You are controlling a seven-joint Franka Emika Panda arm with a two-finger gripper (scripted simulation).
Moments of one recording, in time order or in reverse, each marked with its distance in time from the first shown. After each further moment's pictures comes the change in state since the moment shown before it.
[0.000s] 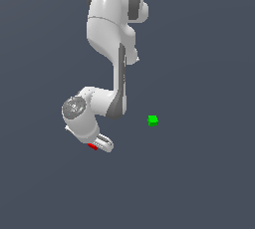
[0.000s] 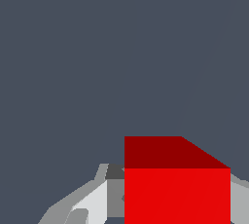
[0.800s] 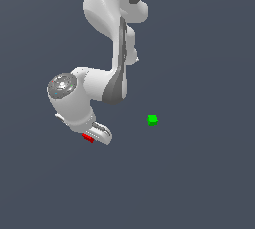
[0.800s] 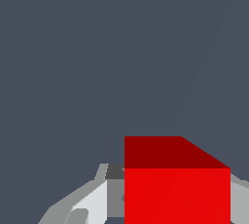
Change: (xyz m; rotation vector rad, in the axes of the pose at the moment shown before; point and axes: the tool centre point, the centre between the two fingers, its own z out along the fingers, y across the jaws) arm 0.000 0.000 -0.087 0.001 0.003 0.000
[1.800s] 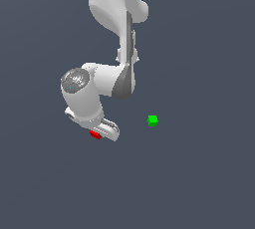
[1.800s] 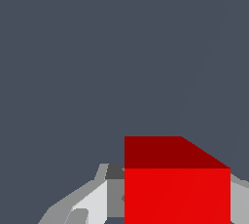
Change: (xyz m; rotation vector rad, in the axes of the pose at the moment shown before) arm -0.024 -0.020 -0.004 0.000 -0.001 0.001
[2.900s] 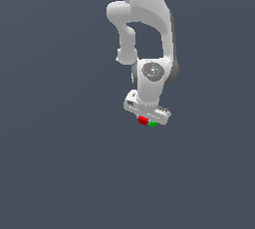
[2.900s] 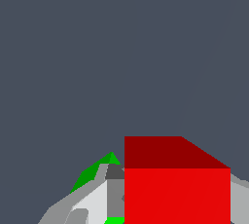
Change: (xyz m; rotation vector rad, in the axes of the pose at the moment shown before) arm -0.167 -0.144 0.042 0.000 -0.001 -0.003
